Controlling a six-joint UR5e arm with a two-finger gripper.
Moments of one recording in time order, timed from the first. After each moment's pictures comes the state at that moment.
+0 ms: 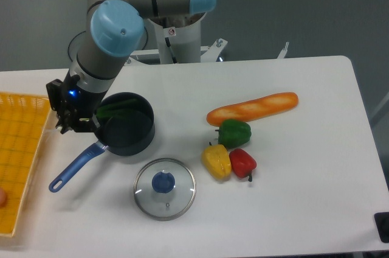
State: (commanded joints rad) arm 2.17 -1.81 -1.51 -1.29 0.99 0.74
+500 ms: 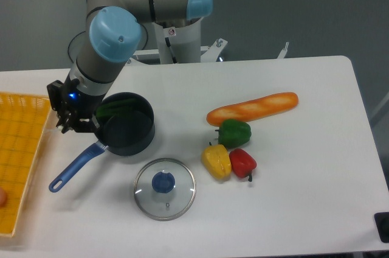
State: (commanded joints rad) arm 2.16 -1.81 -1.56 -1.28 0.99 0.74
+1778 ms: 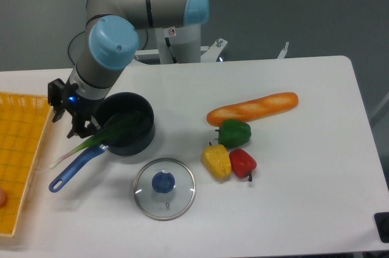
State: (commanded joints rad) arm 2.17 -1.82 -1.57 -1.25 1.00 0.80
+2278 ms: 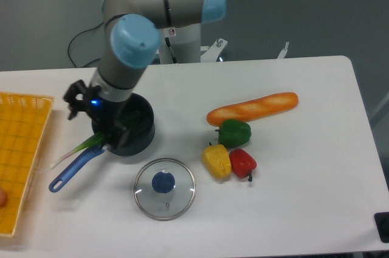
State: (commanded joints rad) arm 2.31 -1.79 -1.57 -1.24 1.22 0.94
